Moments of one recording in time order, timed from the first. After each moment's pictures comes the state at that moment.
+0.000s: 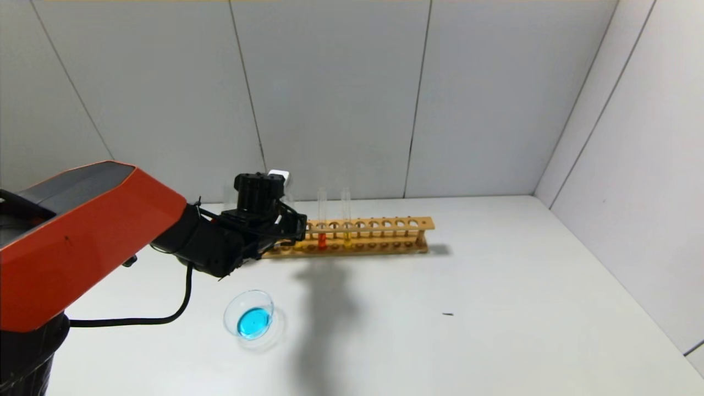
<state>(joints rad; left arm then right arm) -0.38 2.21 -1.17 -0.65 0.11 -0.06 0.00 0.00 0.00 -0.01 0.01 0.00</state>
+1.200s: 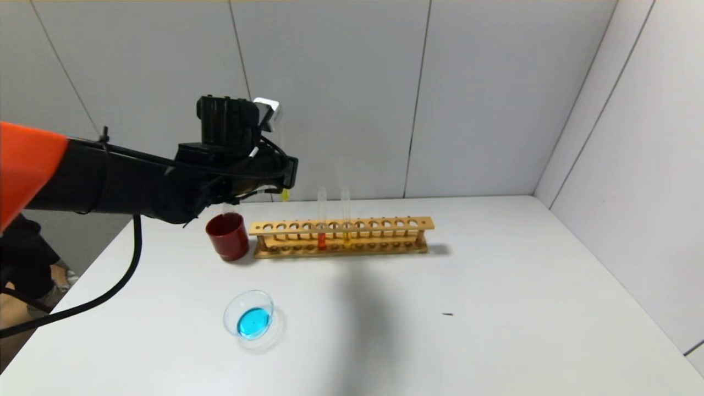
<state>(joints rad) -0.39 1.95 -1.35 -0.37 0.14 0.08 0.00 0.00 0.00 -0.01 0.01 0.00</state>
